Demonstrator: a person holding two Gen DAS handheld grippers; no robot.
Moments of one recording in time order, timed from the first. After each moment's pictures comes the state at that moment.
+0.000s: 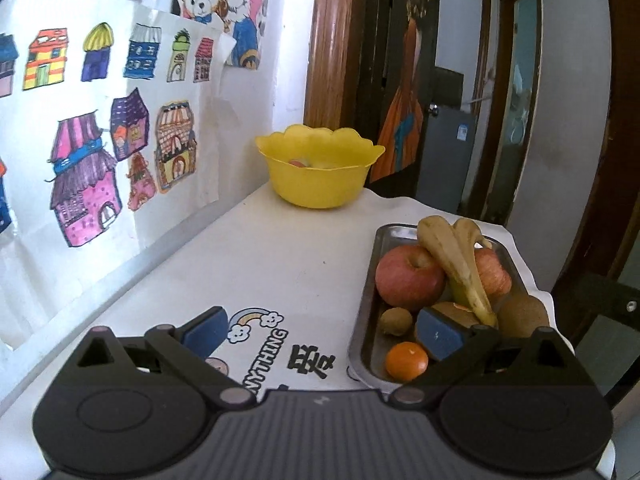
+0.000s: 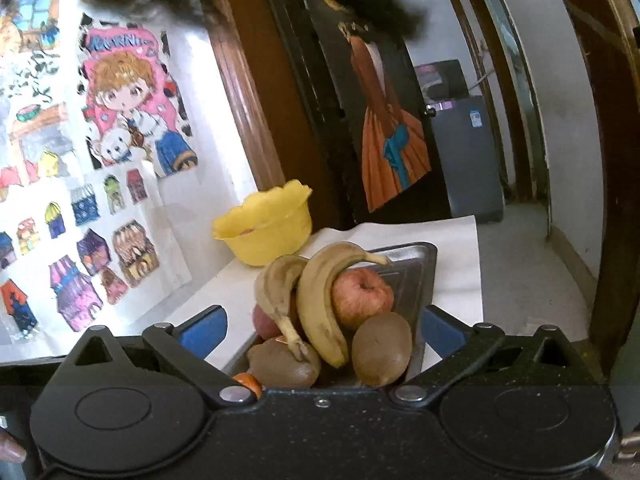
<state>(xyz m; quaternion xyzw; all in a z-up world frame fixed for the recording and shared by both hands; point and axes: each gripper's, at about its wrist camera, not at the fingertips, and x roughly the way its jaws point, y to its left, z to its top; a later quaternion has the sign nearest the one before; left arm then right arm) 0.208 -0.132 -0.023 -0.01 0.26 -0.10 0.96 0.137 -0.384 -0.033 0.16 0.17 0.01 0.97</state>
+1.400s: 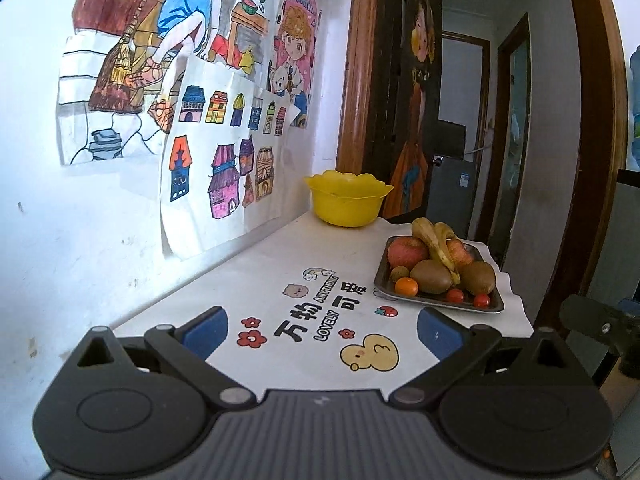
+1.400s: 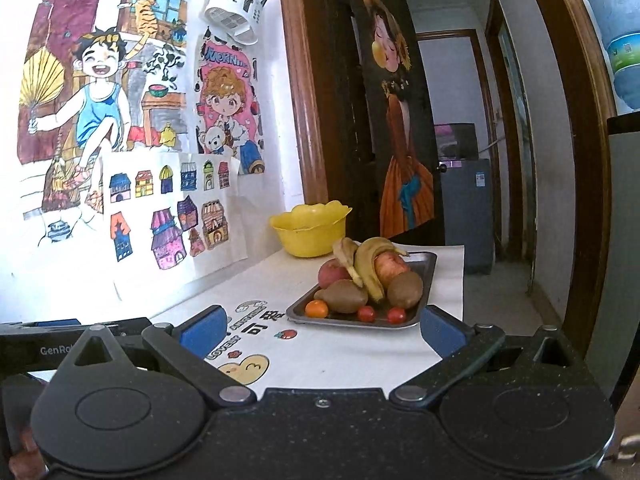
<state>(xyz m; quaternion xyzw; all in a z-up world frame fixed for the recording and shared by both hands) -0.014 -0.050 -0.011 -0.03 0.18 -0.08 0.98 -0.075 -0.280 -0.021 0.07 0.12 0.00 0.99</state>
